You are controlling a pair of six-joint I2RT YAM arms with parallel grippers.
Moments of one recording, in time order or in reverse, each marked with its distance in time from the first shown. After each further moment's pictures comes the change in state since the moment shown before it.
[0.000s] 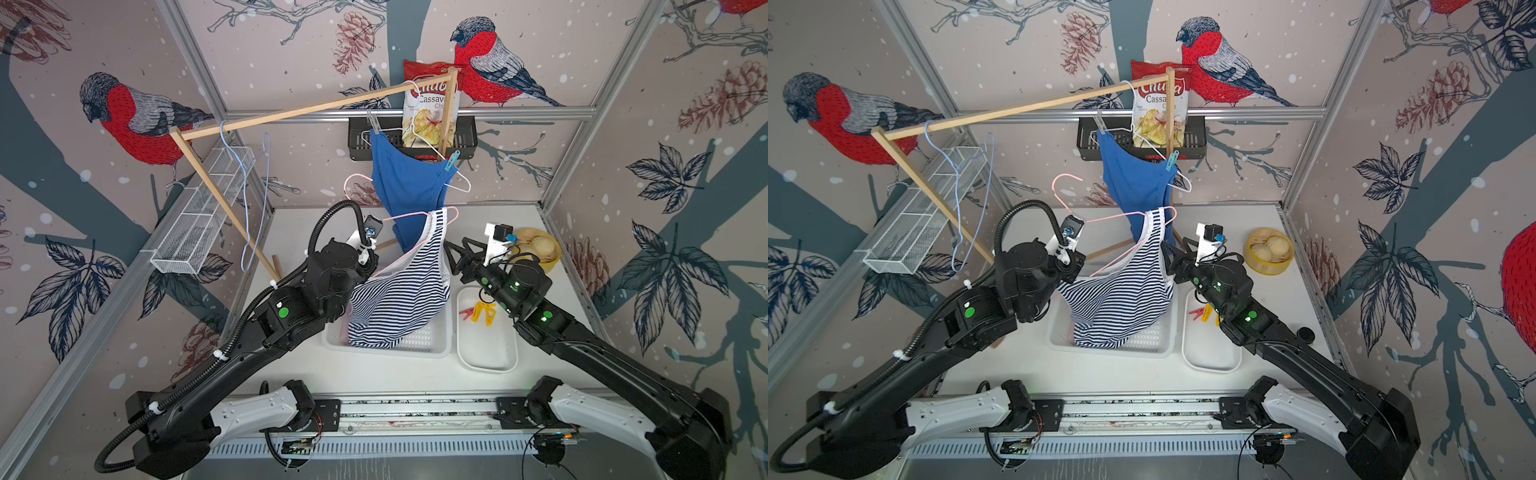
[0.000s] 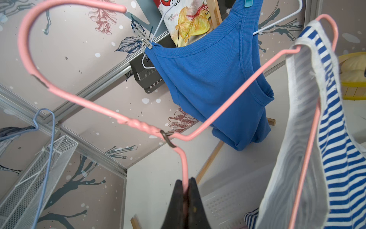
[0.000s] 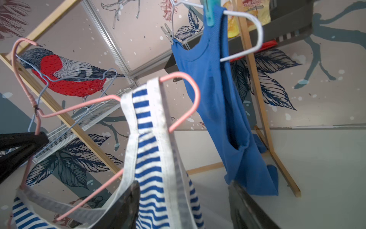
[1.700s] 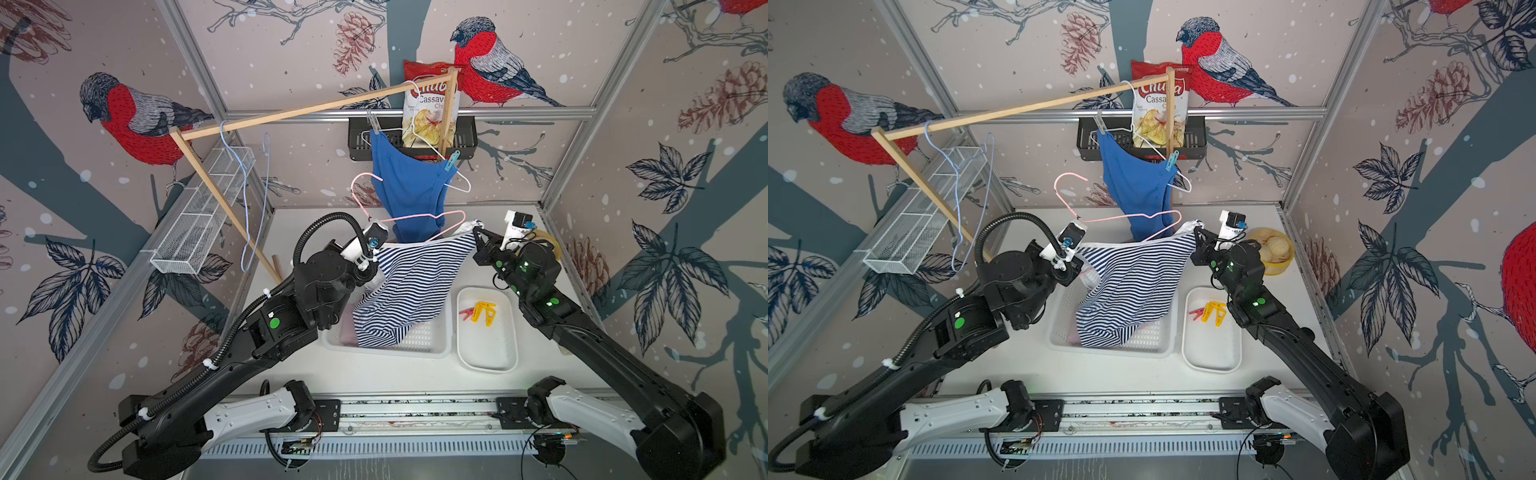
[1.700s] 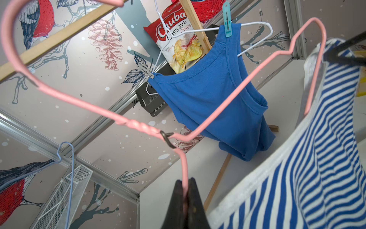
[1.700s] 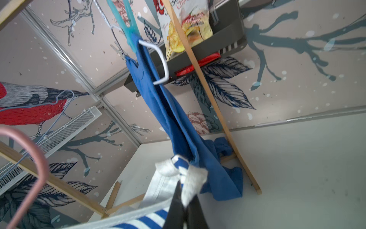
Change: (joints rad) left arm -0.054 -0.047 -0.024 0.112 0.005 0.200; right arm -0.237 0.037 -0.016 -0.026 -0.085 0.064
